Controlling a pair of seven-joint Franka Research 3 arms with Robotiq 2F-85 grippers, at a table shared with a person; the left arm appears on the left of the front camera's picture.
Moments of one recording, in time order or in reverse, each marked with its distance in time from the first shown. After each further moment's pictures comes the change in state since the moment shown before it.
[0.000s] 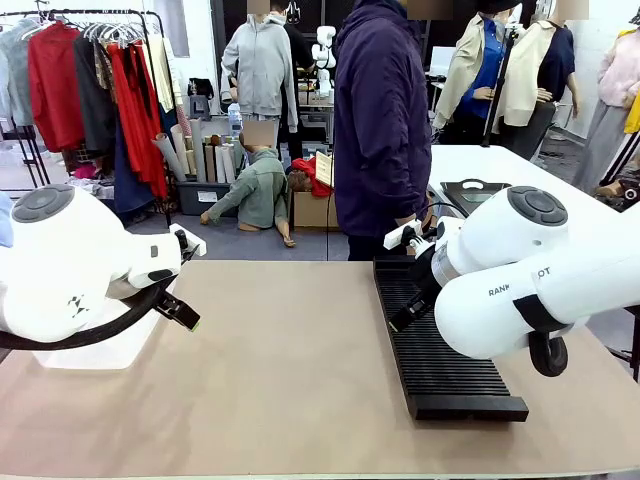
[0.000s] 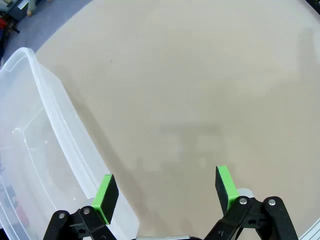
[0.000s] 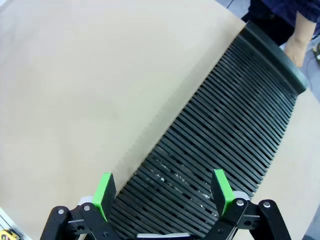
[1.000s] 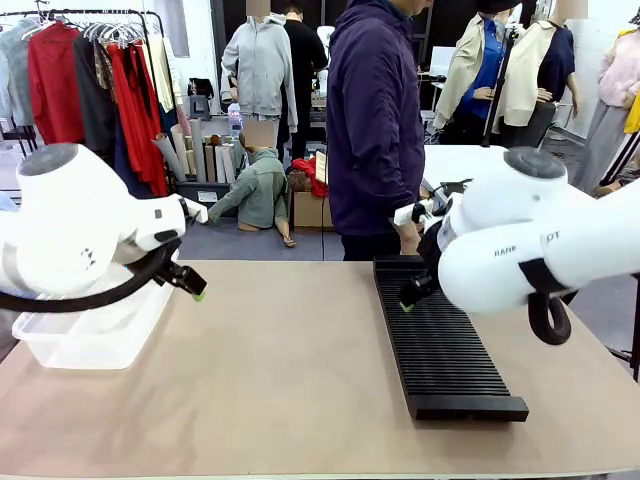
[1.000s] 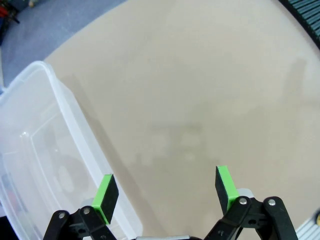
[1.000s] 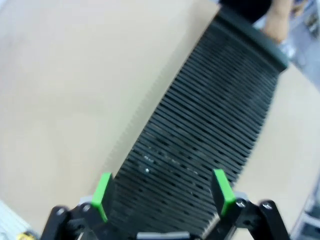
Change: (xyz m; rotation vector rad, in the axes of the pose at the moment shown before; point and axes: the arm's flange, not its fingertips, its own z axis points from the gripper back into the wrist) left arm 0.049 0.020 0.024 -0.030 0.001 0.099; right arm 0.029 -0.028 0.026 -0.033 0.102 -0.144
